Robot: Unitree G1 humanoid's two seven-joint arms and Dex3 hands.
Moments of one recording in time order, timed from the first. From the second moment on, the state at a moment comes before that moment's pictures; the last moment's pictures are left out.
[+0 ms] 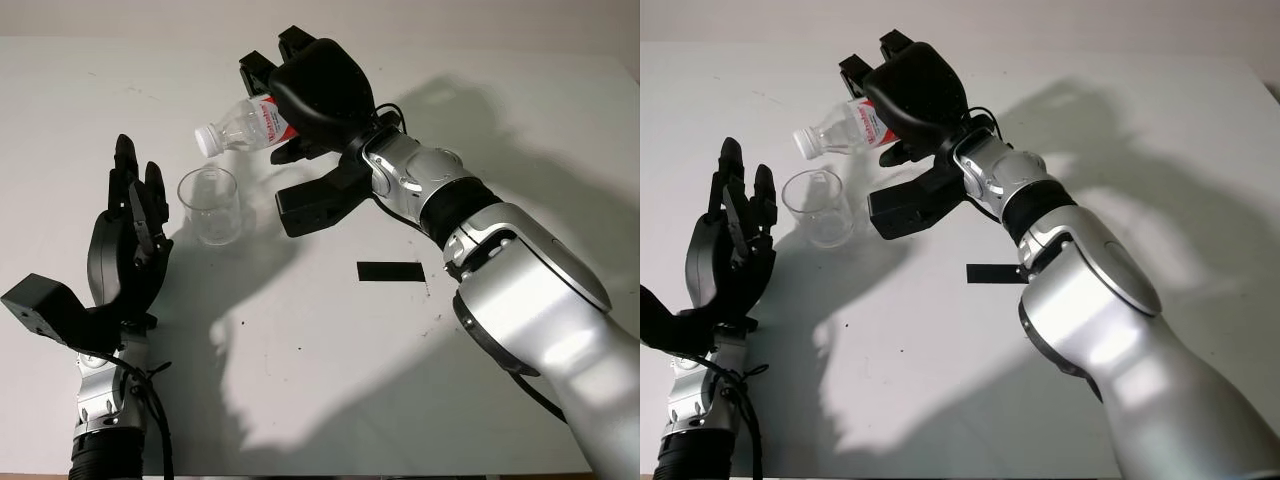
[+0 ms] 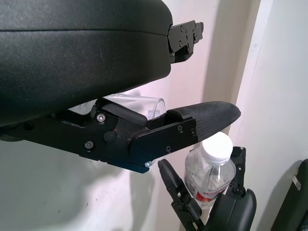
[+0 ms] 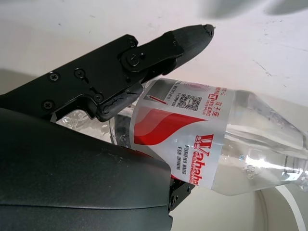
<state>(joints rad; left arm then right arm) -0.25 0.17 0.30 0.23 -0.38 -0.25 -0.30 -1.42 -0.16 0.73 1.34 -0.97 -0.28 -0.64</state>
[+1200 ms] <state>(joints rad) -0.25 0.17 0.30 0.23 -0.38 -0.26 -0.30 -1.43 -0.17 0.79 1.35 -0.99 -0.29 -0.71</state>
